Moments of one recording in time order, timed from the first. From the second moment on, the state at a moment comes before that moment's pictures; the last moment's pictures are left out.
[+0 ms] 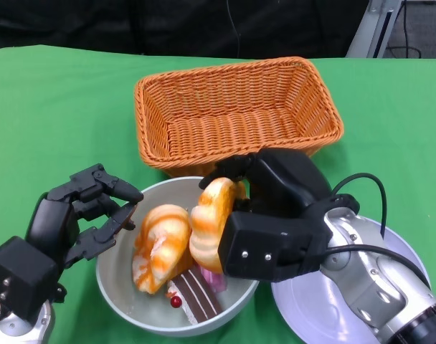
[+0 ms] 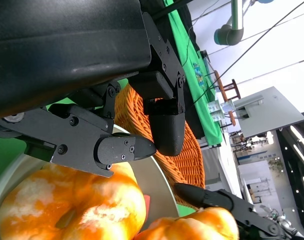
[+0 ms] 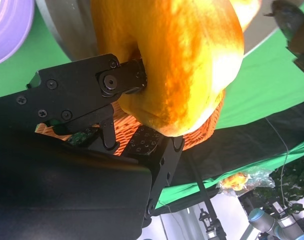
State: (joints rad) left arm -0.29 0.12 0.10 0.75 -0.08 -0.76 -0.25; right arm -0.49 -0.06 0.47 0.26 -0.65 0.01 -0.03
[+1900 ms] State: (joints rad) left arm -0.29 0.12 0.13 0.74 -0.13 -0.74 -0.27; right arm -0.04 -0.47 0.26 -0.31 -0.61 0.33 0.49
